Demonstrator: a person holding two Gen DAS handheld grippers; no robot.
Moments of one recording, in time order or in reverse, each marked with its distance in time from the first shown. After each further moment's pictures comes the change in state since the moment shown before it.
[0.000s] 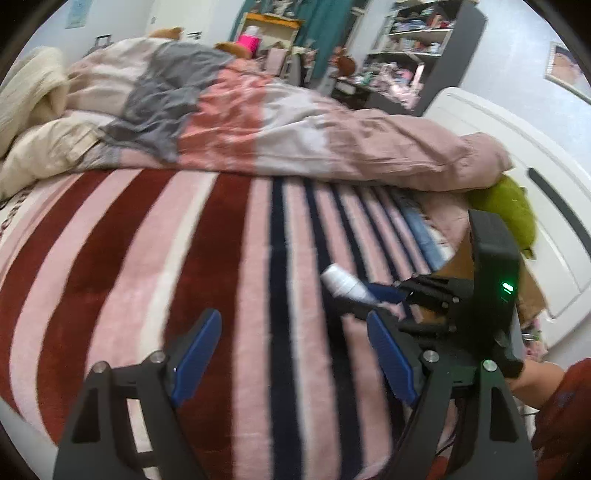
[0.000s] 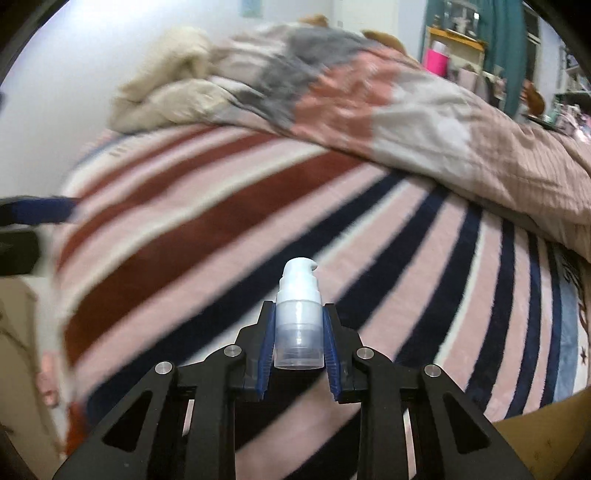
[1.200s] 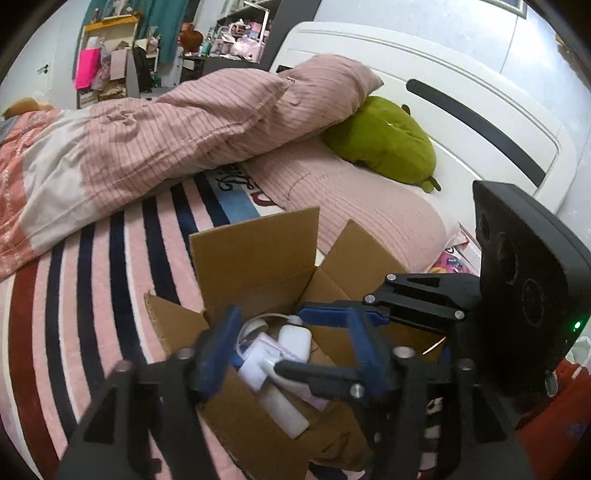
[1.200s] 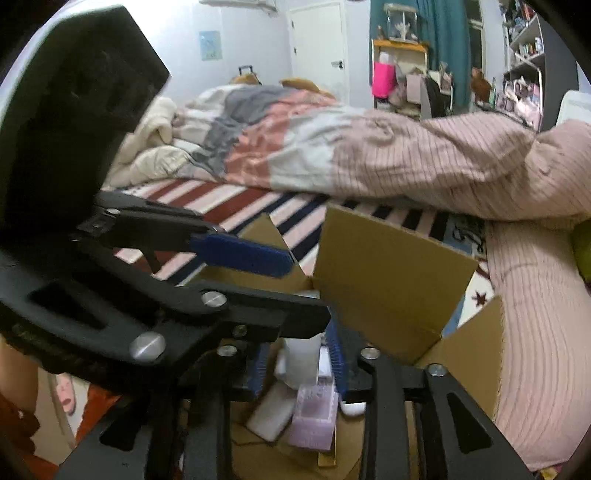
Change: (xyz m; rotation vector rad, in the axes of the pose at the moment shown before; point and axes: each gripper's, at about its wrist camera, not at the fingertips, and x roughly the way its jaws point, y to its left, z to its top) left arm 0.093 -0.263 0.053 0.362 0.148 -0.299; right arm -0.187 -0.142 -0.068 0.161 -0.063 -0.074
